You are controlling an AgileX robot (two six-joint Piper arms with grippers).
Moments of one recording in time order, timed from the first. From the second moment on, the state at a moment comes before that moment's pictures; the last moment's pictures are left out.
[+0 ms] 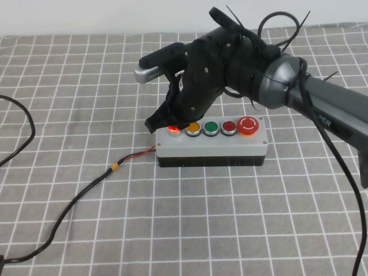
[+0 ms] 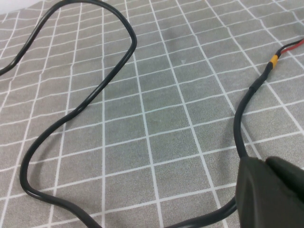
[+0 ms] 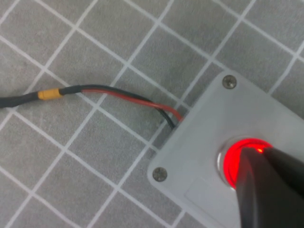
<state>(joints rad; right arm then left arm) 0.69 2.19 -2.03 -0.03 0.96 0.09 -0.14 -0.01 0.03 0.13 0.39 0.12</state>
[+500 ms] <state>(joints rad) 0.69 2.23 -2.09 -0.02 1.02 0.10 -0.14 -0.01 0.03 0.13 0.39 0.12</state>
